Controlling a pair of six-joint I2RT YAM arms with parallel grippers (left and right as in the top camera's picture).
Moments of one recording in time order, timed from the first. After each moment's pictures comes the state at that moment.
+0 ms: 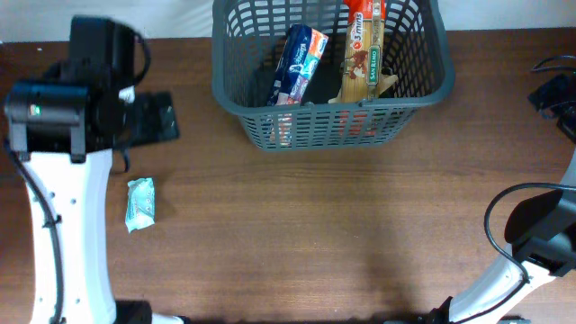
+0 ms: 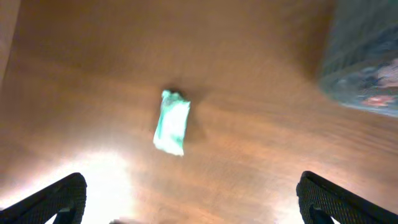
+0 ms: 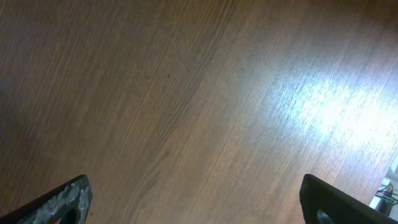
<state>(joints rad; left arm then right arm) -0.07 1.60 2.10 -1.68 -0.25 -0.28 -0.46 2.06 2.22 -1.54 0.29 0.64</state>
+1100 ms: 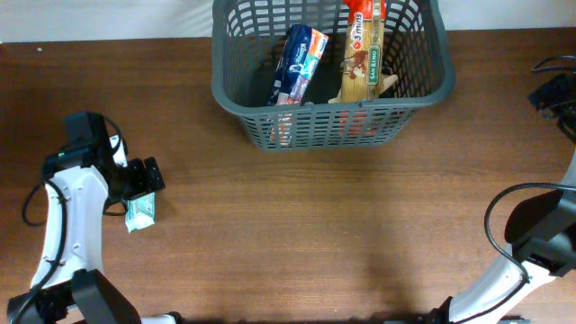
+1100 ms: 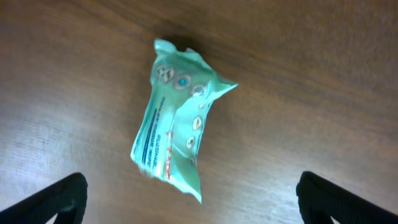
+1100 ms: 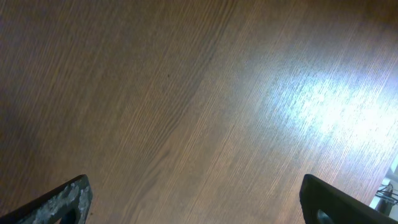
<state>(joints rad) 0.31 1.55 1.17 -0.98 -0.02 -0.08 -0.46 2.06 2.22 -1.54 0.29 0.64</state>
